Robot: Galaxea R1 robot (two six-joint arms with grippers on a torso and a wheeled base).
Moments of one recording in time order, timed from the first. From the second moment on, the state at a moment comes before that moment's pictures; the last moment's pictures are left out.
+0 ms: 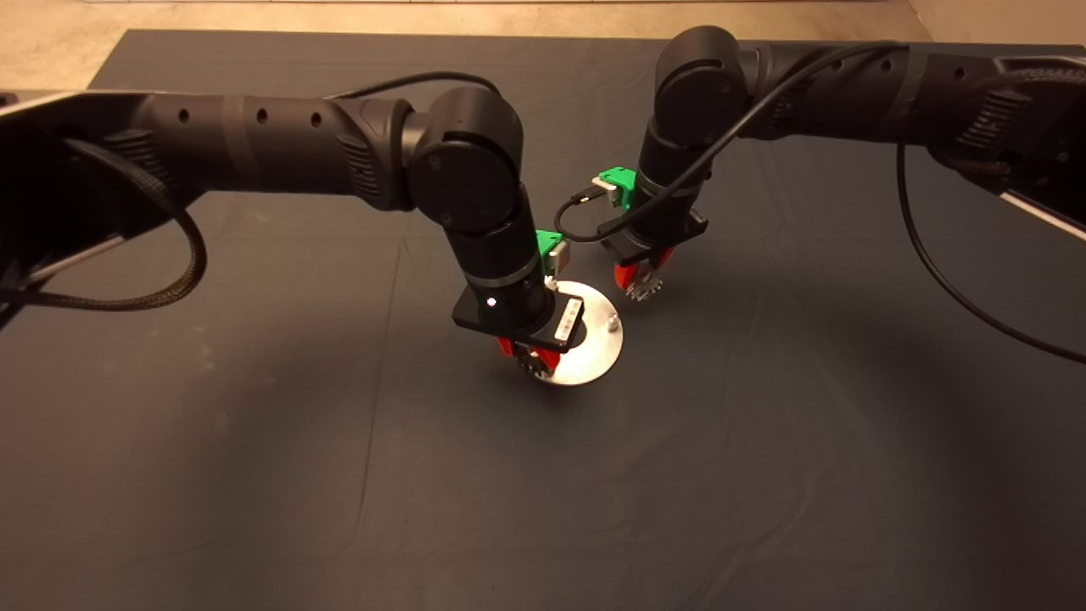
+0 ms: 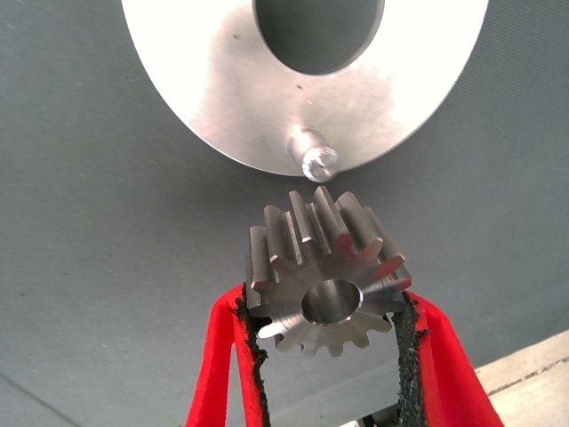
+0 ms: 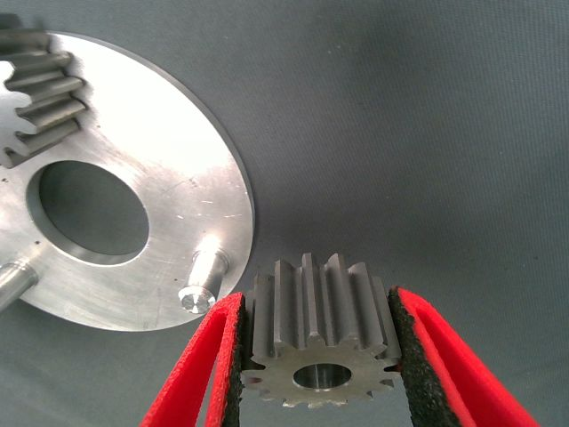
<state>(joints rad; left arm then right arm) -0.46 2.76 -1.11 0.13 1.39 -1.27 0.44 2.84 -1.52 -0.12 -1.53 0.89</state>
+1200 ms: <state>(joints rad) -0.45 2.77 -1.13 0.14 1.39 -1.31 0.45 2.86 -1.52 -0.12 -1.53 0.89</state>
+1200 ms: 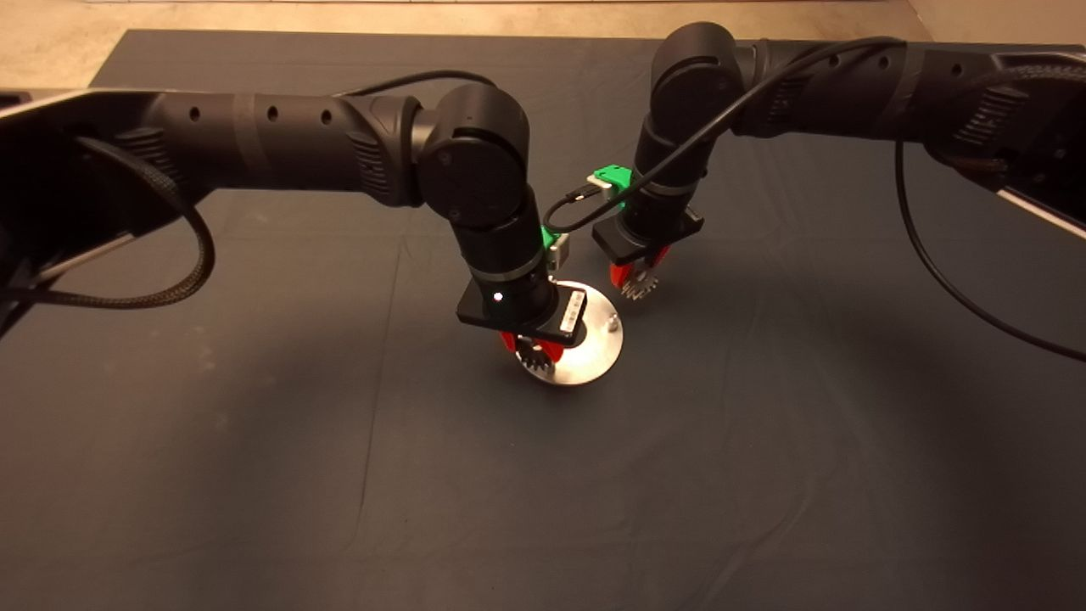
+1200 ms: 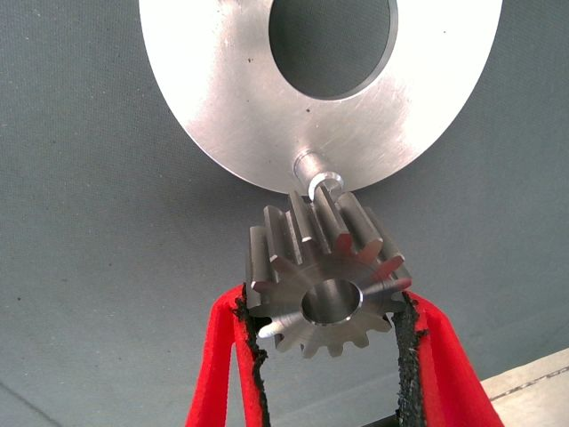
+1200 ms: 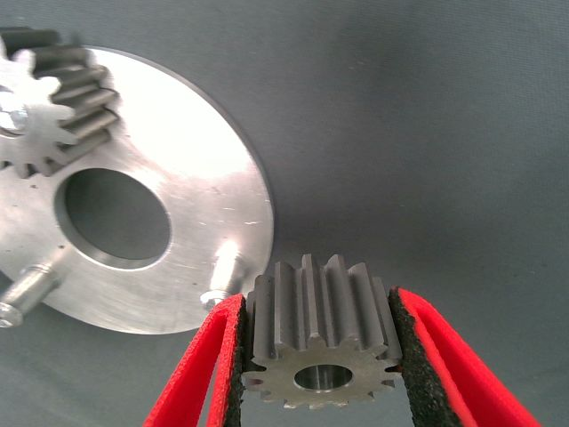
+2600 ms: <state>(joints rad) -0.42 2.77 -1.12 0.22 1.39 -1.35 0.45 2.87 -1.50 -0.12 -1.53 0.89</state>
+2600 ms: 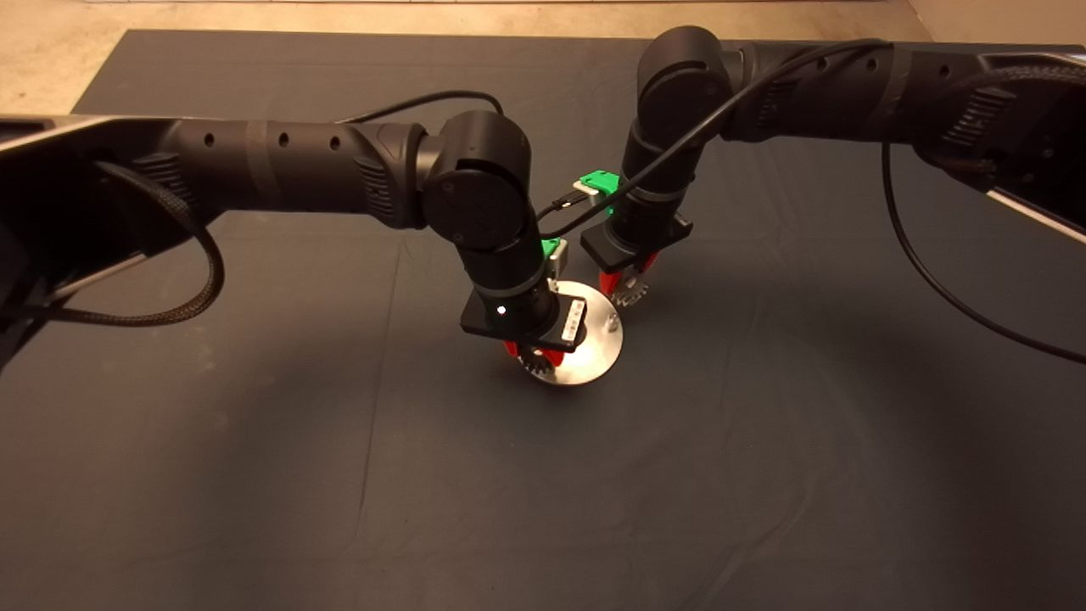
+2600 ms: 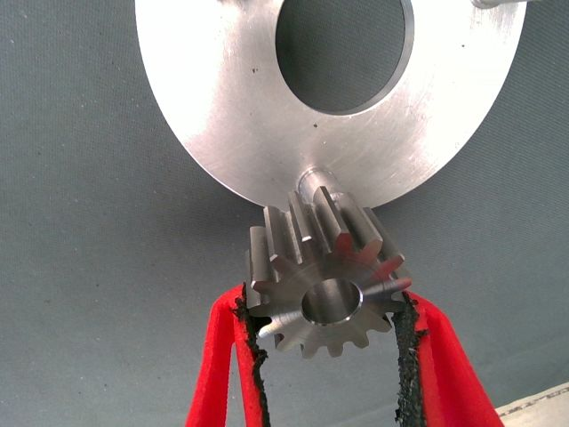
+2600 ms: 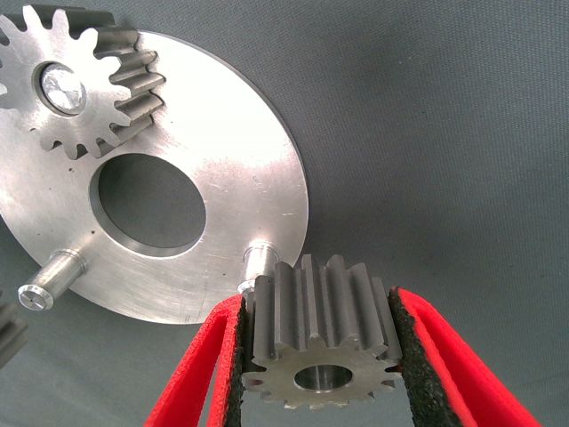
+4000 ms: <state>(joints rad) -0.41 2.78 -1.13 0.24 1.44 -1.37 0.45 2.87 -1.48 -0.09 -1.53 0.89</state>
